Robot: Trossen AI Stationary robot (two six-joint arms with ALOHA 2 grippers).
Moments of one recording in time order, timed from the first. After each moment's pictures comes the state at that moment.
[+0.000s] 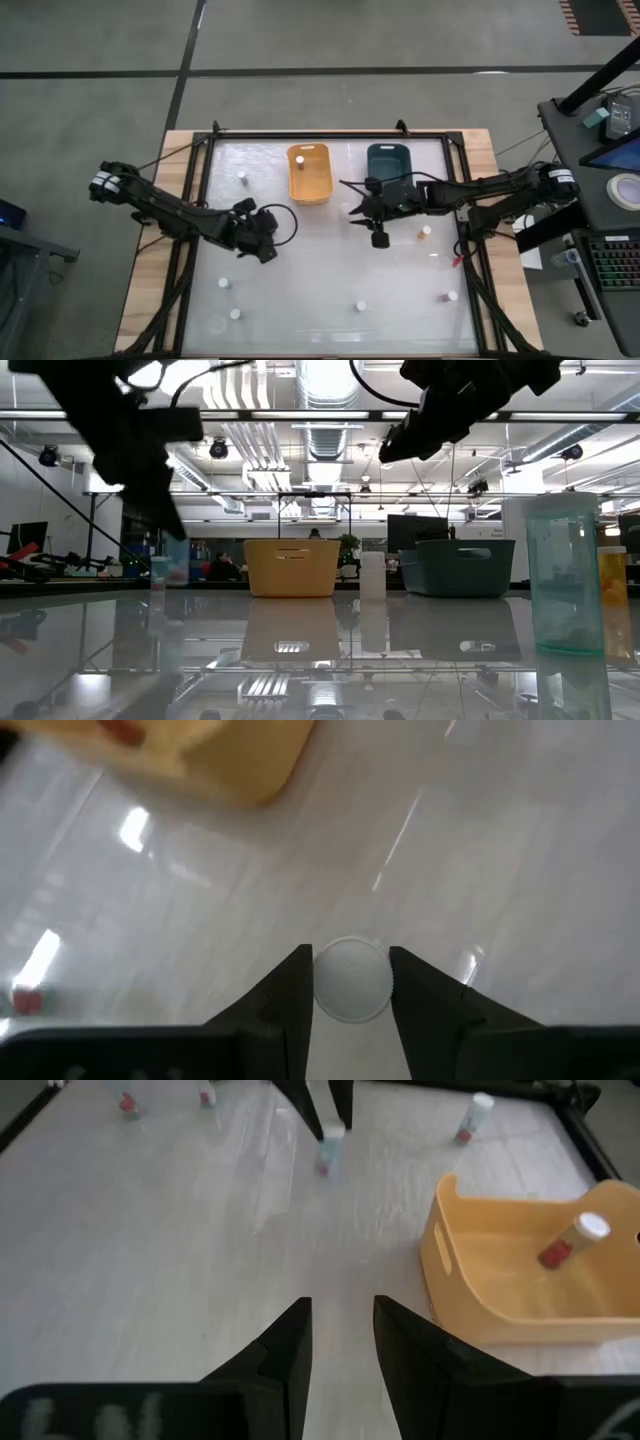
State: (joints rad) left arm -0.33 1.34 0.78 -0.60 -0.55 -0.63; right arm 0.03 1.31 0.83 -0.11 -0.02 -0.11
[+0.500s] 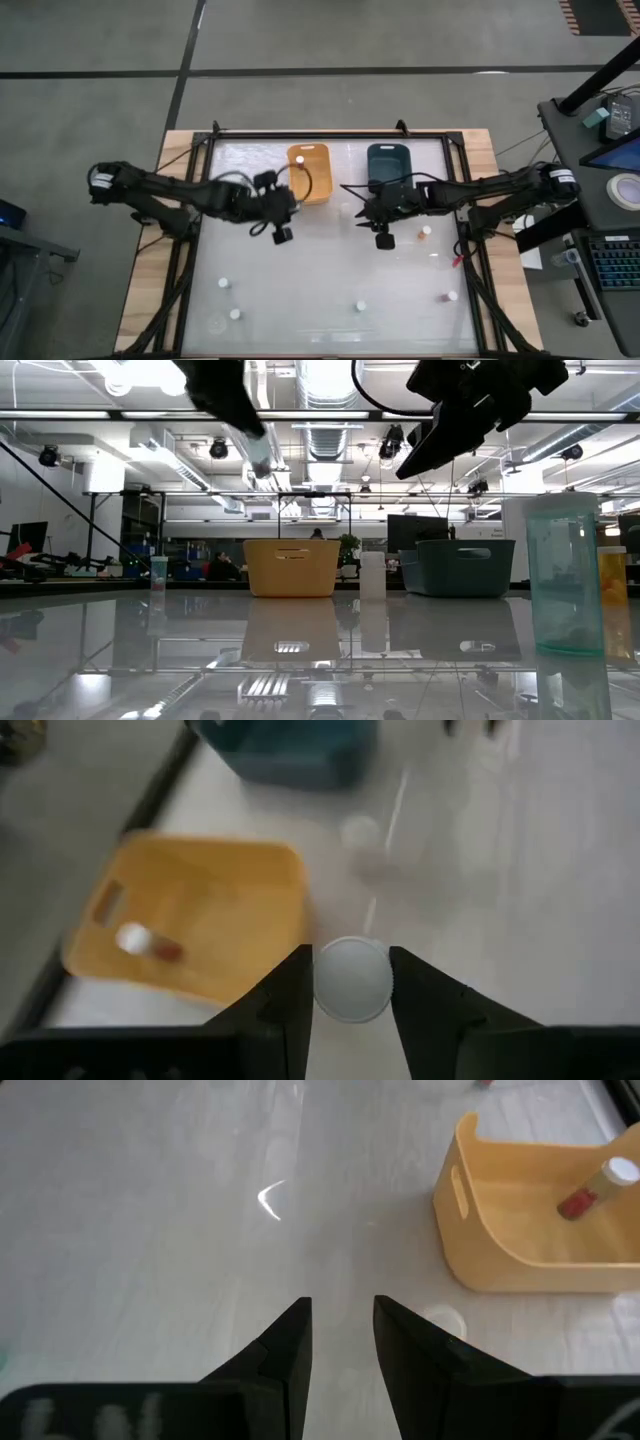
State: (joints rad) left arm -0.13 1.34 1.18 -0.67 -0.46 -0.21; right arm 0.03 1.30 0.83 -0.23 -0.03 -0.11
